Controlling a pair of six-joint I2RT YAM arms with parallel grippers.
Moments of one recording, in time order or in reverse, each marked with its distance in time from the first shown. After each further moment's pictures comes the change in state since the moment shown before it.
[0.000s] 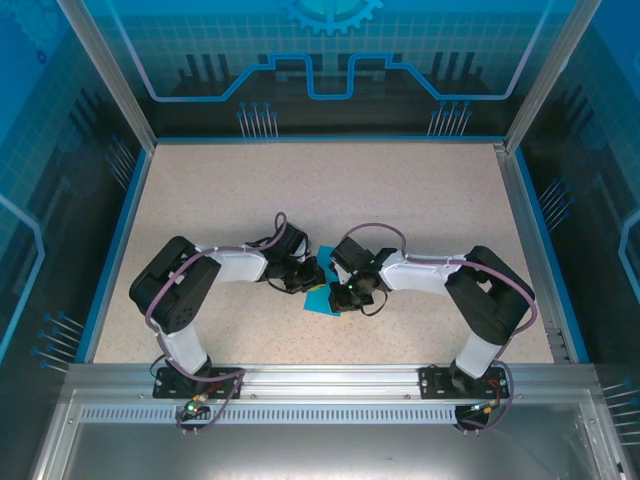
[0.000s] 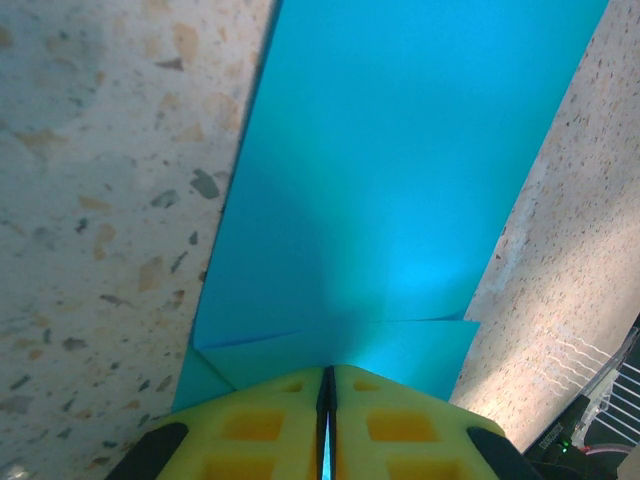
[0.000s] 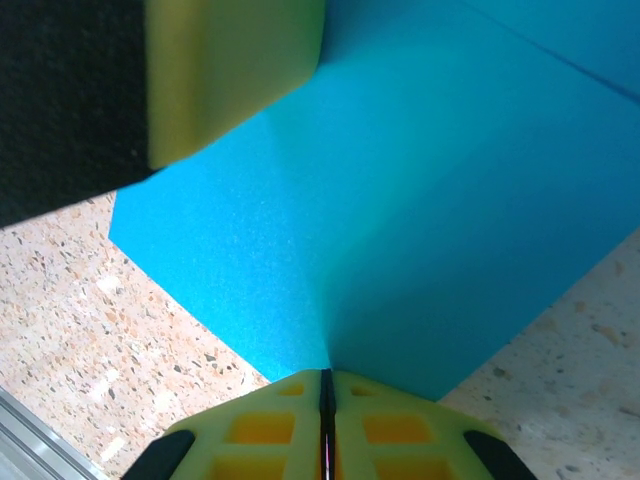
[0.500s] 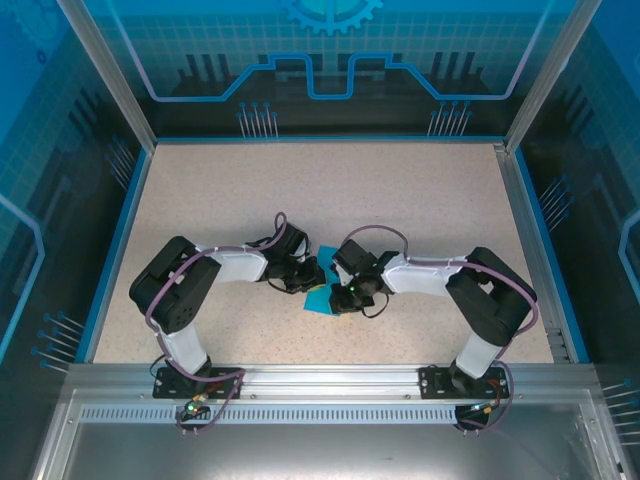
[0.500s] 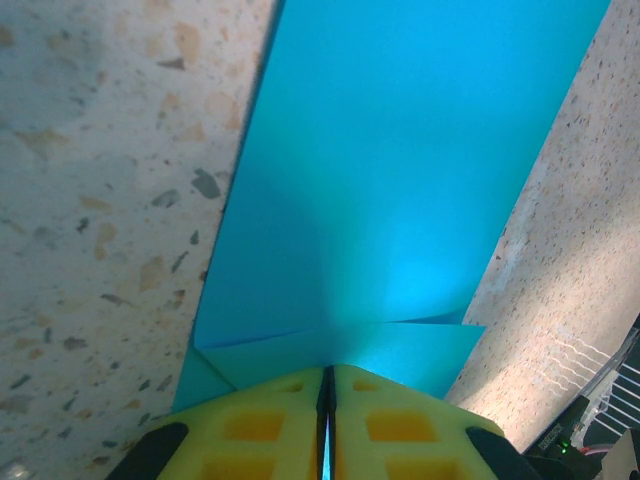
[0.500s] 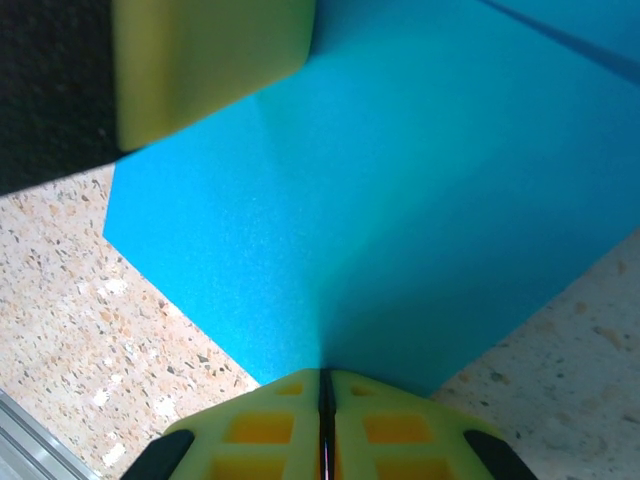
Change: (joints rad) left arm 0.000 0.001 0.001 -0.002 -0.001 -0.002; right arm -0.001 -0.014 -0.048 0.056 -0.006 0.003
